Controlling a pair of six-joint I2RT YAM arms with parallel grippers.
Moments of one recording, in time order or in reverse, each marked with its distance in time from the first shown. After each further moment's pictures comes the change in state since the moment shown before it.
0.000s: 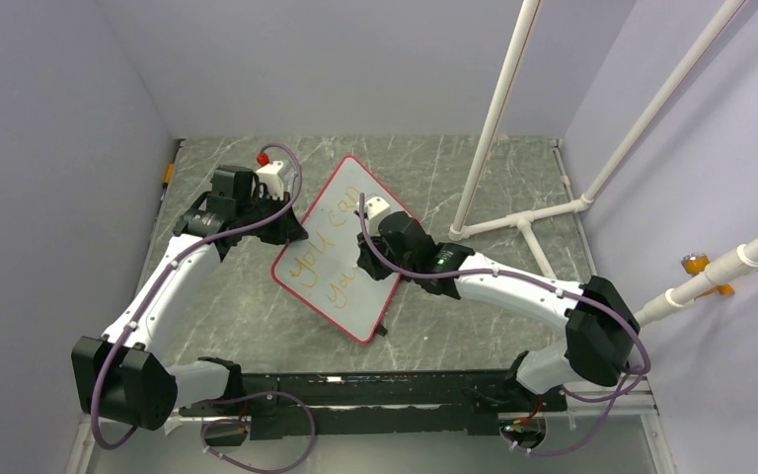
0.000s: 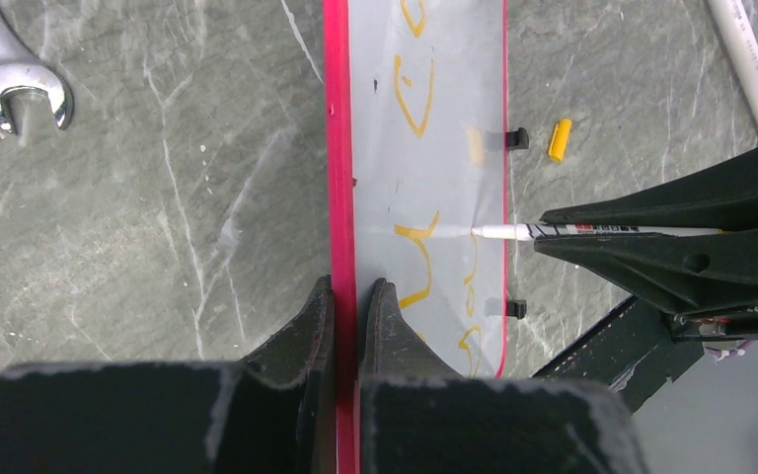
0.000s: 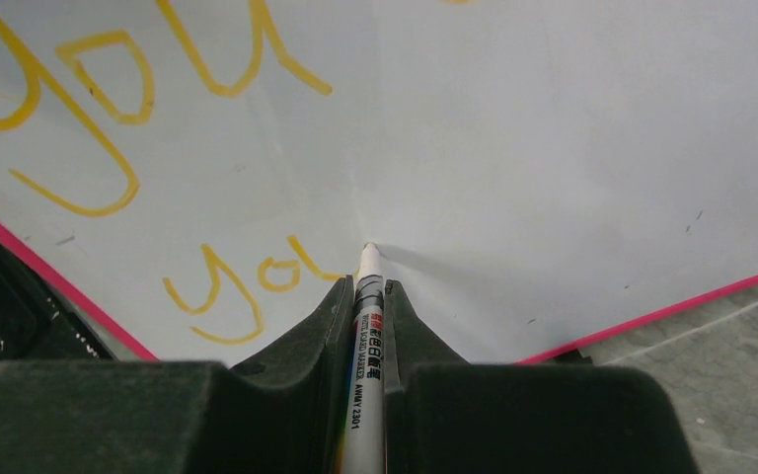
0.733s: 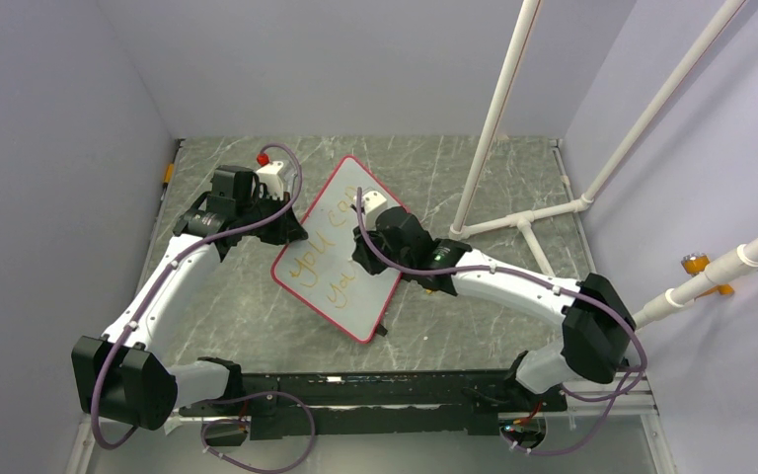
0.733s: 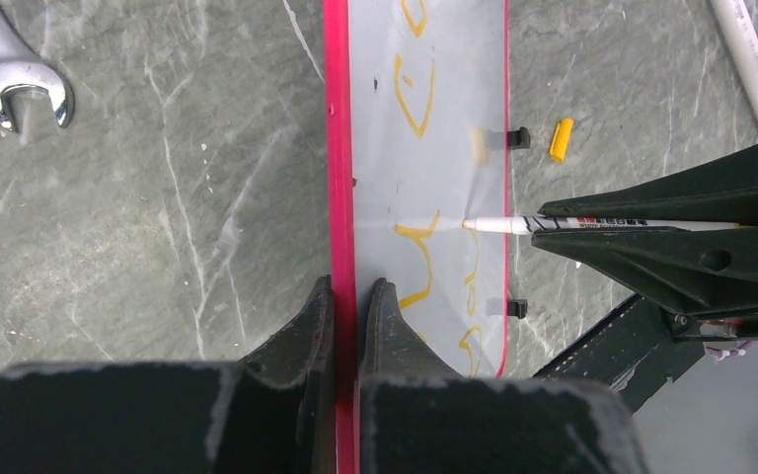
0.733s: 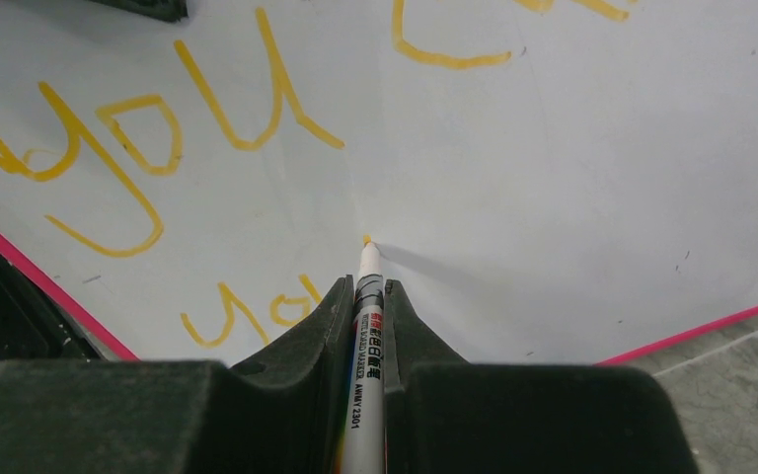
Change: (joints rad) left arm 0.000 0.000 0.000 -0.002 -0.001 0.000; right arm 0.000 0.040 0.069 0.015 0.003 -0.012
